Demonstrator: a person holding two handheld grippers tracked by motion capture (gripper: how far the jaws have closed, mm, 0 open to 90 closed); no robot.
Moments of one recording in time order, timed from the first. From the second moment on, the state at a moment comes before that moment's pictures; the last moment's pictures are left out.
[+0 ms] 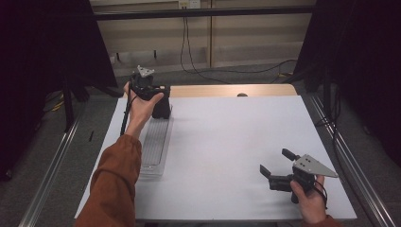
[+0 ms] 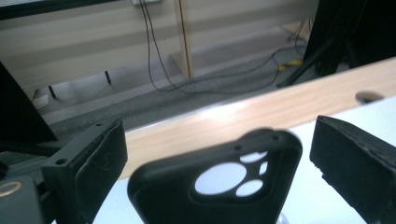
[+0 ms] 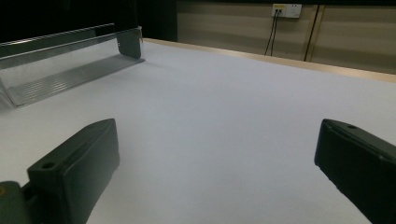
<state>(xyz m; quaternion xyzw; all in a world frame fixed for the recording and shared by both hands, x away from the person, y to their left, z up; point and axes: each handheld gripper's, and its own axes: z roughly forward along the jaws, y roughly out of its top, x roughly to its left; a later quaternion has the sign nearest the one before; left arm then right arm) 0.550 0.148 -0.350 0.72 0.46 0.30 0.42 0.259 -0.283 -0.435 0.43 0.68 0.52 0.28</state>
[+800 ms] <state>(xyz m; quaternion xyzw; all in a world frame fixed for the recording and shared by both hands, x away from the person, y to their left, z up) 0.533 0.161 -0.326 0.68 0.42 0.27 0.53 0.258 -0.284 -0.435 0.43 0.68 0.53 0.29</state>
